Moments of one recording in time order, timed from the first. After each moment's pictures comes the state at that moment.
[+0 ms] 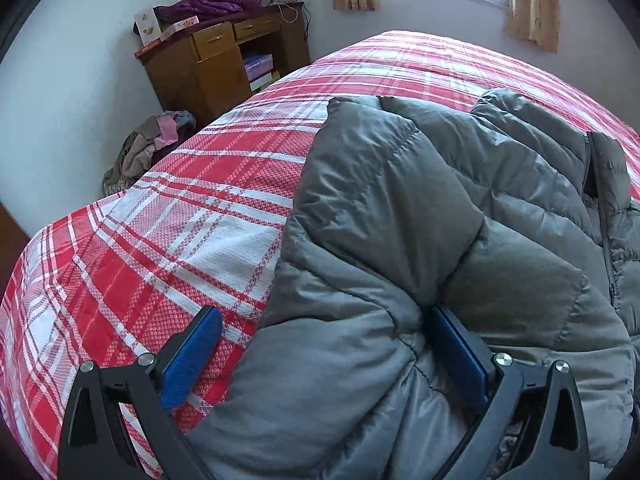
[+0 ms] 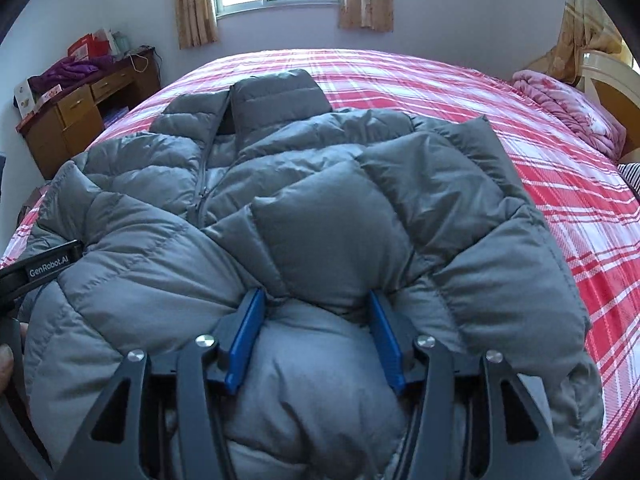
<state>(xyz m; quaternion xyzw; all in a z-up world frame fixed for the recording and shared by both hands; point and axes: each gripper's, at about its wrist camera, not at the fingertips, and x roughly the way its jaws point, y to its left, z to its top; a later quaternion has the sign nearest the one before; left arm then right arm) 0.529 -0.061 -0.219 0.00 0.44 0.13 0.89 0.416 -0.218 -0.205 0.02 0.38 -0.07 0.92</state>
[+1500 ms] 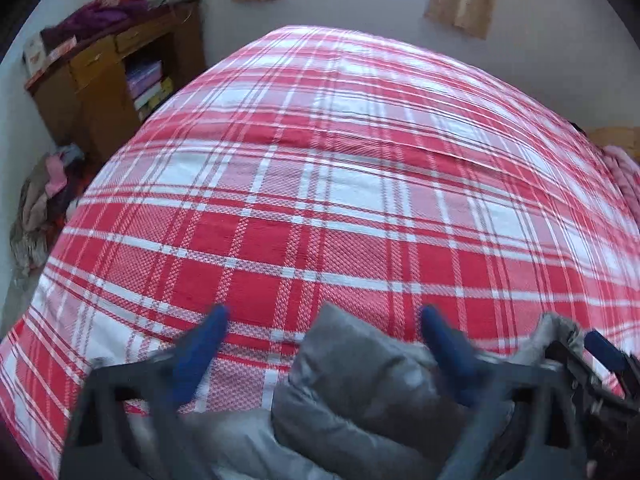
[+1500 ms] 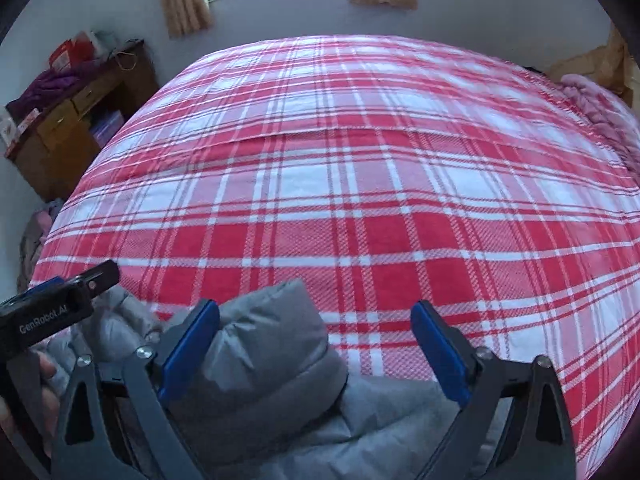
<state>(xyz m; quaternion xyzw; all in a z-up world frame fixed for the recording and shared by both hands) 0.749 -0.154 -0.169 -0.02 0.48 -0.06 0.88 0.661 -0.225 -0.145 0.04 0.44 -0.02 0.90</state>
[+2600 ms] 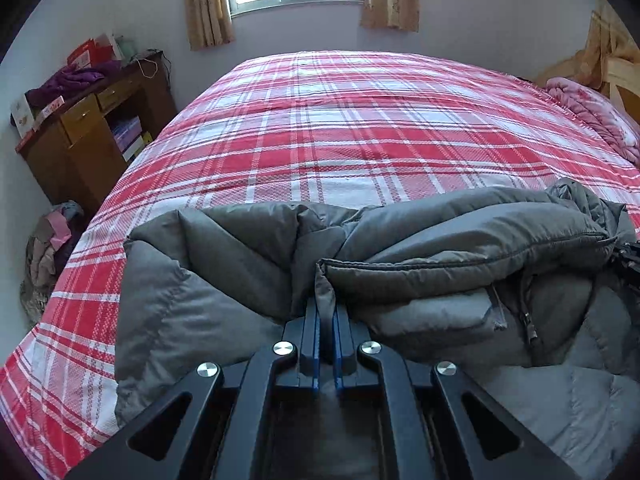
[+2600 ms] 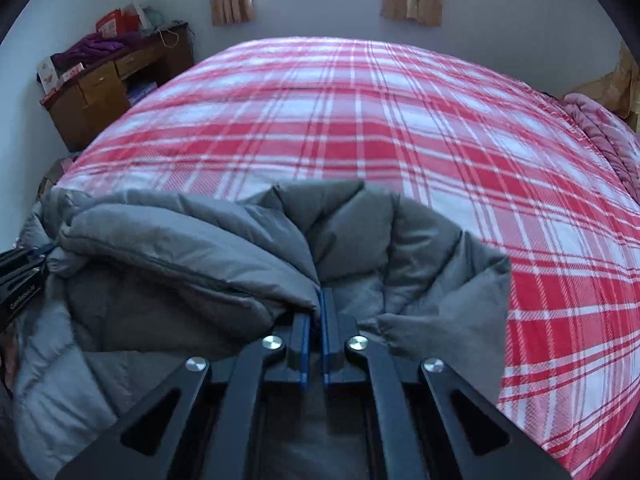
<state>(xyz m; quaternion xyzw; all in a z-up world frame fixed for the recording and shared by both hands) 0.584 -0.118 -0.186 0.08 0.41 -0.11 0.90 0.523 -0.241 -0.174 -0.02 0.42 0.02 0.91</state>
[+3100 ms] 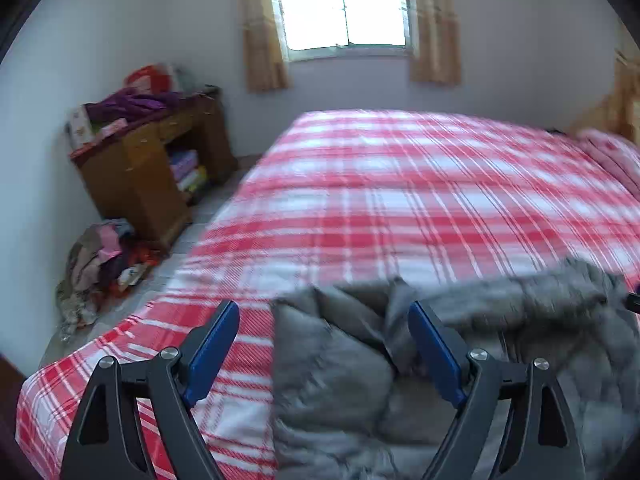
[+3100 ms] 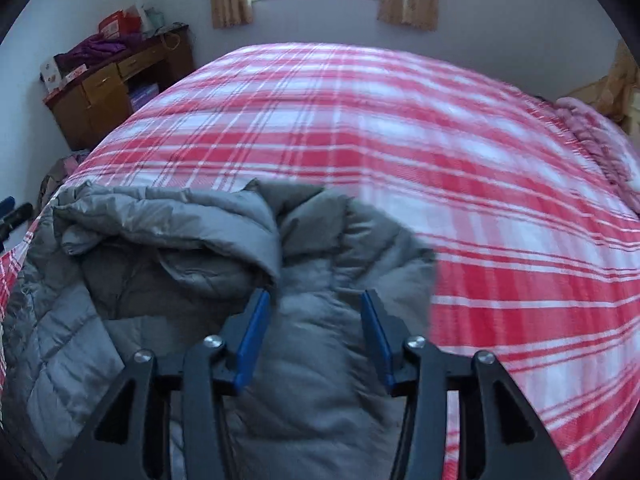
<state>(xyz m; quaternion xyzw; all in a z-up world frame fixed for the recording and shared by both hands) 0.562 -0.065 -0.100 0.06 0.32 -0.02 0.94 0.486 -0.269 -0.133 -0.03 0.41 0.01 0.91</state>
